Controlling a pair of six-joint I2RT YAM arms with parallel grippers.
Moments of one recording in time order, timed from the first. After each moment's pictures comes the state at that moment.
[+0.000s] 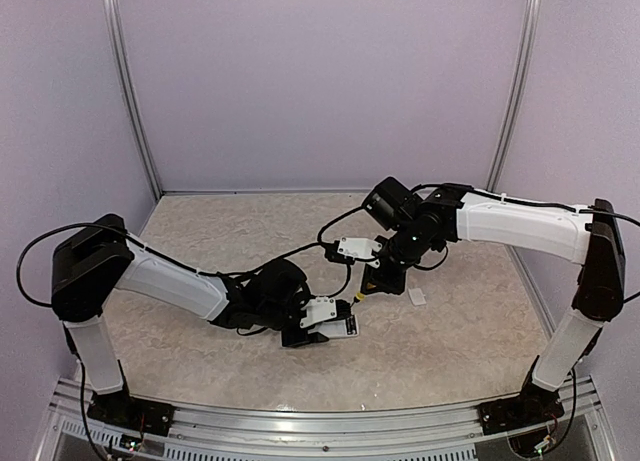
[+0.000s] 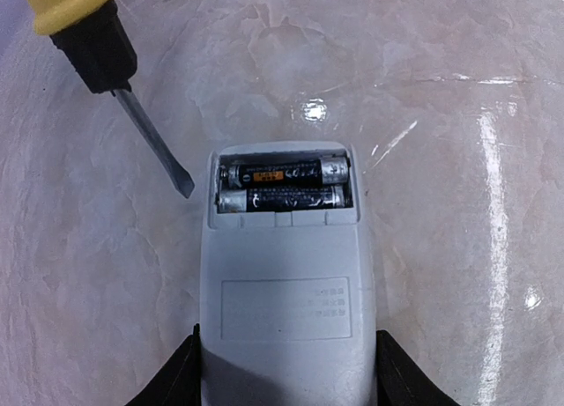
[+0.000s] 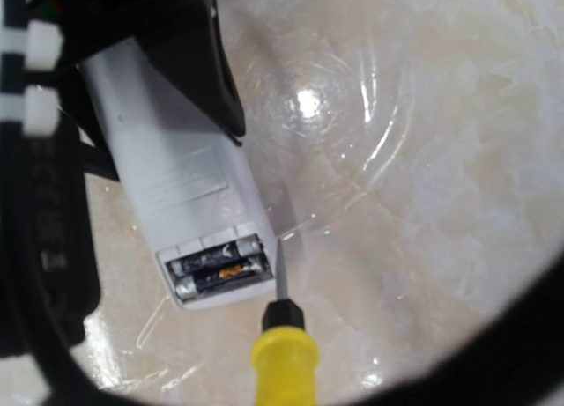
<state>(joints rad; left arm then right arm) -1.00 1.86 0.92 0.13 0.11 0.57 0.87 1.70 1.41 -0.83 -0.13 -0.50</state>
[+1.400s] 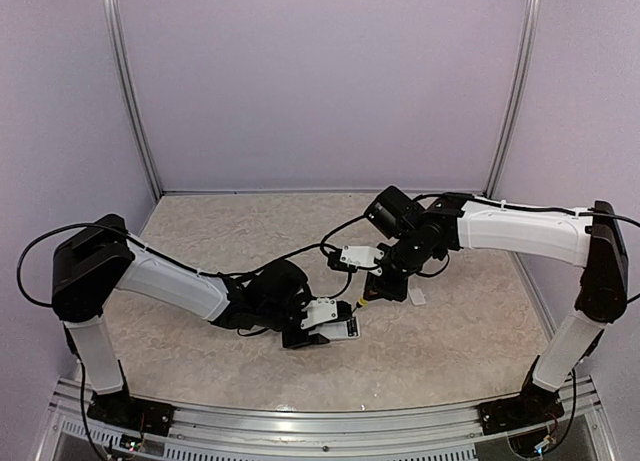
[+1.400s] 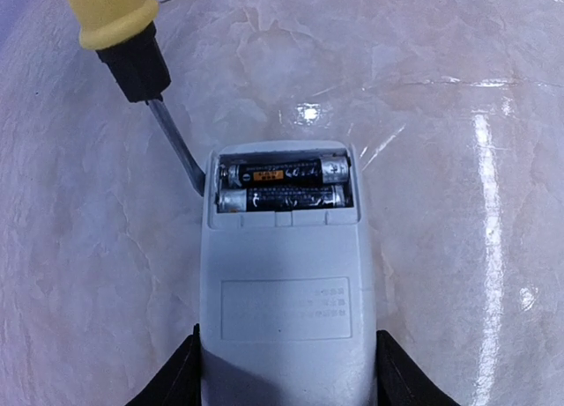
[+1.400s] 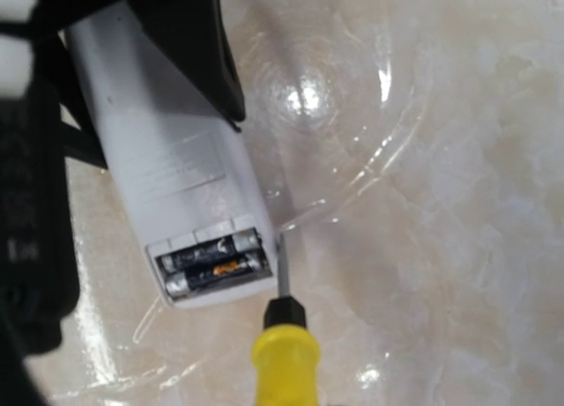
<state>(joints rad) -1.00 1.86 0.92 0.13 0.12 0.56 0.87 1.69 1.34 -0.78 -0.12 -0.50</state>
